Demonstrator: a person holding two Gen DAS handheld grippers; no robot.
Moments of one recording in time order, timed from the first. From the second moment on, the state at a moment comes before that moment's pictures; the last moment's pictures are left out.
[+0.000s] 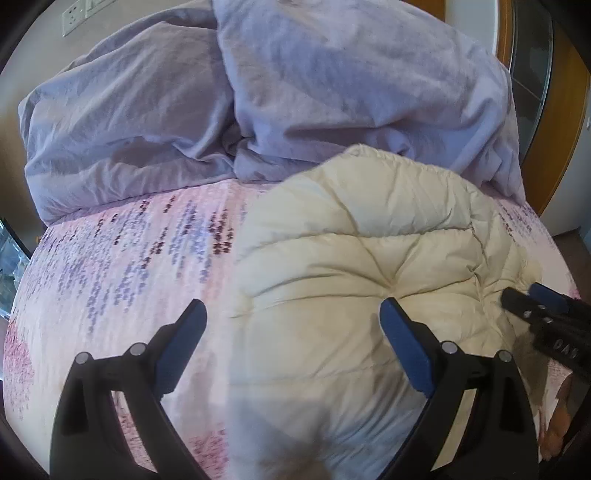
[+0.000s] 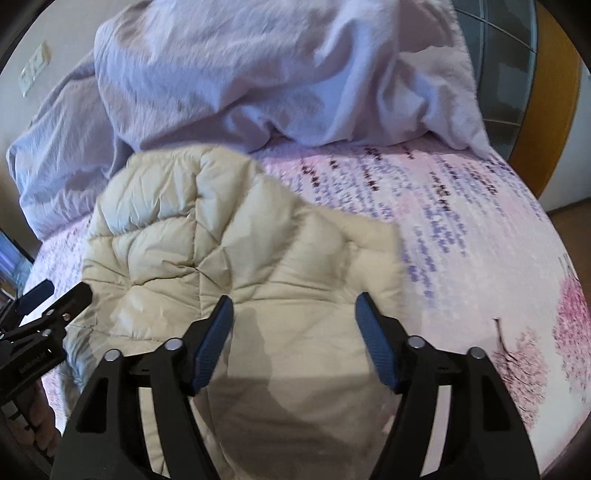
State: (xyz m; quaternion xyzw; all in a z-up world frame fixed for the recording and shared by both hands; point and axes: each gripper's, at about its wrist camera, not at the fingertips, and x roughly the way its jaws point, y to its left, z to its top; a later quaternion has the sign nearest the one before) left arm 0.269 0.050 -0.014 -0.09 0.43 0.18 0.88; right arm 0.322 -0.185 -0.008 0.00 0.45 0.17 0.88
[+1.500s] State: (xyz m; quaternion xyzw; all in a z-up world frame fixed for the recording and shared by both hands) left arm 0.236 0.097 -0.004 -0.17 0.46 0.15 0.86; right arm 0.351 -0.178 -0.061 0.21 0.62 0.30 0.70
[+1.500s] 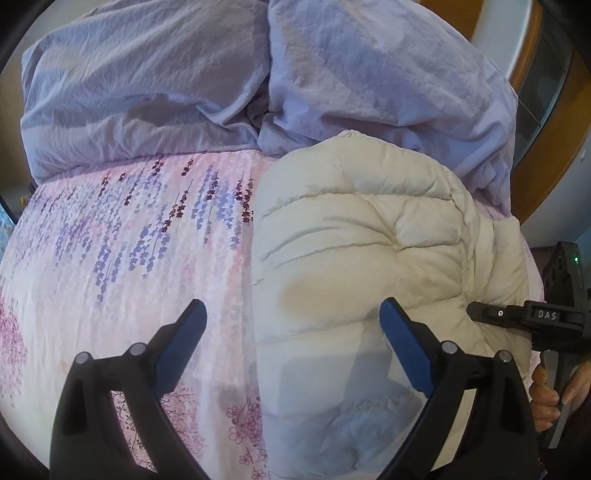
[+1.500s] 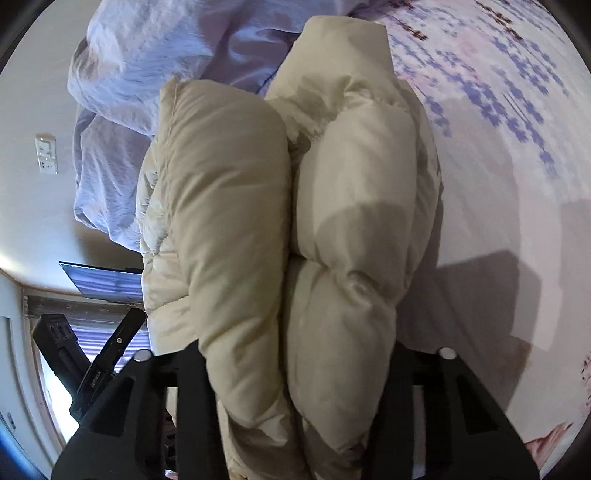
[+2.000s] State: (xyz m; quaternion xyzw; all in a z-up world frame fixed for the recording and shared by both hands) left arm 0.242 0.127 -0.023 -0.25 0.49 0.12 0.83; right arm 0.354 -0.168 -0.058 0.19 0.61 0.29 0.71
